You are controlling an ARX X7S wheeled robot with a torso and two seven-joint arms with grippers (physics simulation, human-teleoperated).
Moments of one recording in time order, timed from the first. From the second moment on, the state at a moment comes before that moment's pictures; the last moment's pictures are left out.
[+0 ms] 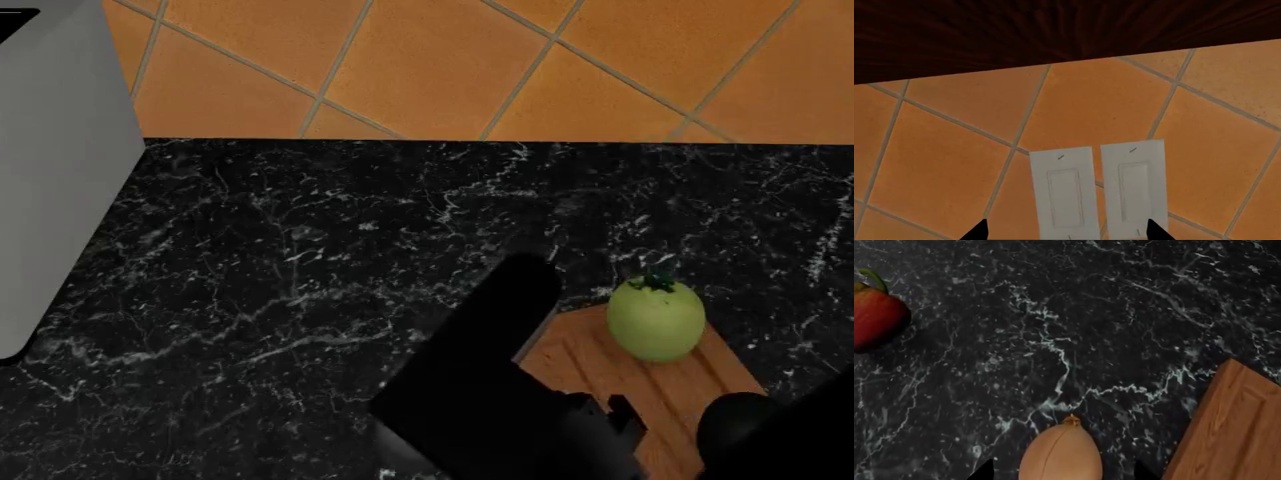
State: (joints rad) left arm -1.57 -0.30 0.32 -0.45 -0.42 -0.82 -0.08; right arm 1.55 0.89 -0.97 -0.49 2.37 1.25 0.69
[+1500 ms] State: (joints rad) left arm -1.55 -0.33 0.30 -0.40 -0.45 -0.85 -0.12; right arm 1.68 0.93 -1.03 -0.65 2.50 1.13 0.86
